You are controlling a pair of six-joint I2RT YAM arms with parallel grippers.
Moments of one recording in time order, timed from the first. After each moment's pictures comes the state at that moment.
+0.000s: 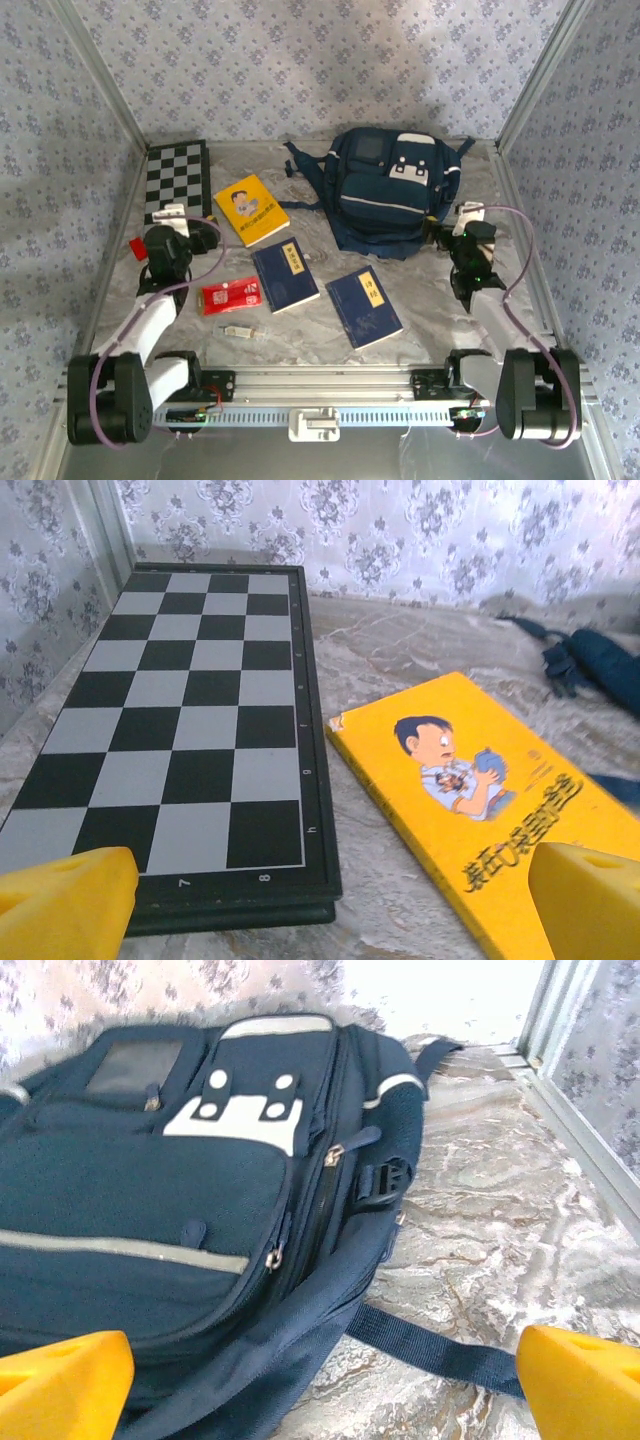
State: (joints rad) left arm 0.01 1.02 0.42 0.28 -0.02 -0.15; right arm -0.01 1.04 0.46 0.21 0.06 0.12
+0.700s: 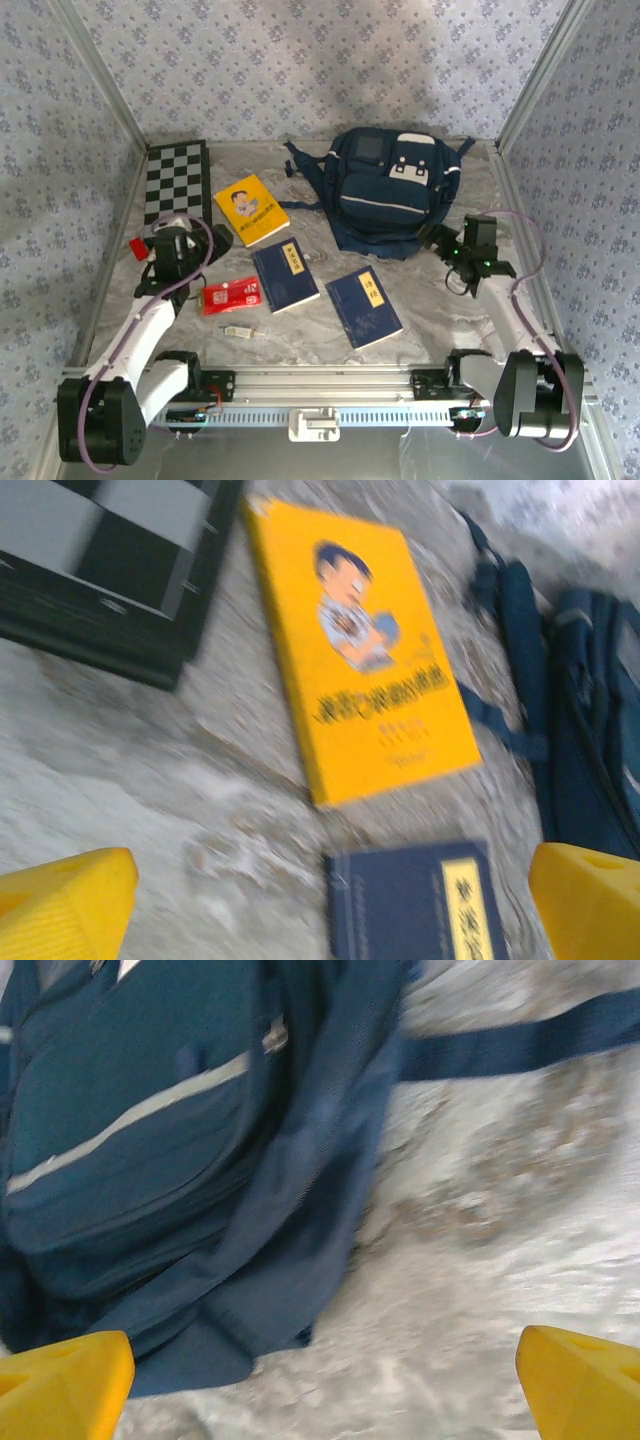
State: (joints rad) left arm -0.12 0.95 0.50 -0.14 0.09 -0.70; right arm 0.00 1.10 0.64 -0.32 -0.17 0.58
